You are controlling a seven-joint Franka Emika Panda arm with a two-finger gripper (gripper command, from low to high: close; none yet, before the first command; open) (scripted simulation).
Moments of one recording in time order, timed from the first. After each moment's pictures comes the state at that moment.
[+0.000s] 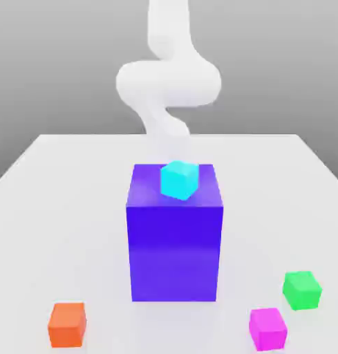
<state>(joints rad) 0.06 -0.72 -0.04 -2.31 0.03 2.33 0.69</state>
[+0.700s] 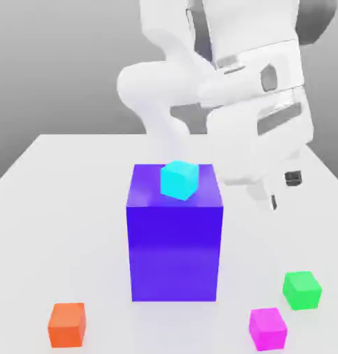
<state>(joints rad) 0.45 -0.07 -0.19 -2.37 0.26 2.54 -0.24</state>
